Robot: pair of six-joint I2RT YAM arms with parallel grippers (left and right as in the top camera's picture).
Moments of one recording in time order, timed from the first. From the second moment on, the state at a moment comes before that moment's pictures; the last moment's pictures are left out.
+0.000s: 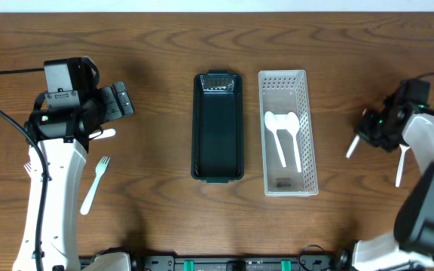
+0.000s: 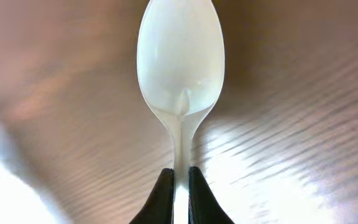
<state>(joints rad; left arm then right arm) 0.10 1.36 1.22 -0.81 0.02 -0.23 -0.31 1.69 1.09 -0.67 -0.21 0.33</state>
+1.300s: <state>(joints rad) 0.10 1.36 1.22 -0.81 0.02 -0.23 -0.36 1.37 1.18 -0.90 0.04 0.33</state>
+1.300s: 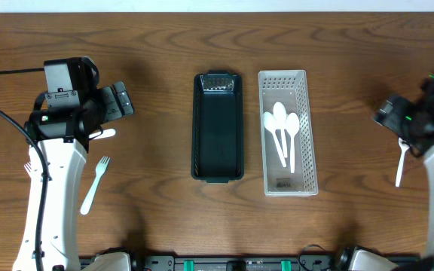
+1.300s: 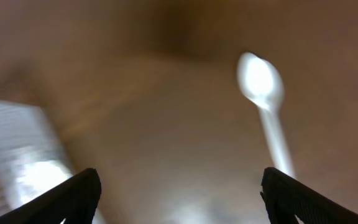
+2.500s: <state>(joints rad) 0.10 1.36 1.22 -0.81 0.02 -0.23 -0.65 1.84 1.06 -0.60 -0.04 0.08</state>
